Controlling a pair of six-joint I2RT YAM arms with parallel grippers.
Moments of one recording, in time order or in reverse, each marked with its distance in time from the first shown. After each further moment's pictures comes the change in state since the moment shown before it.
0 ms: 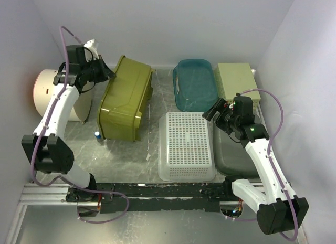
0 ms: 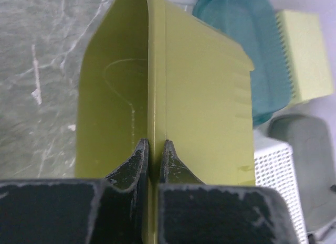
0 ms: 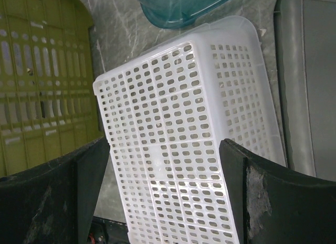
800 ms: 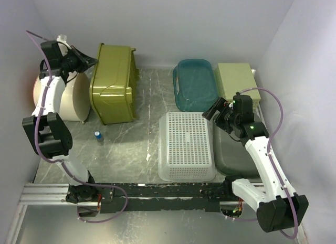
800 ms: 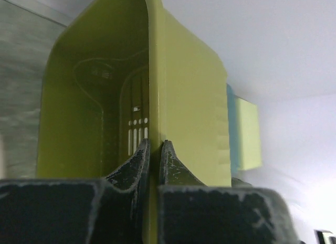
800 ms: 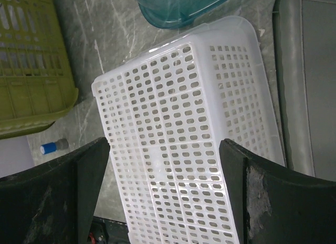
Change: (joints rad) left arm 0.279 0.257 0.077 0.349 0.290 -0.410; right arm 0.000 0.018 0.021 -0.017 0.006 -0.003
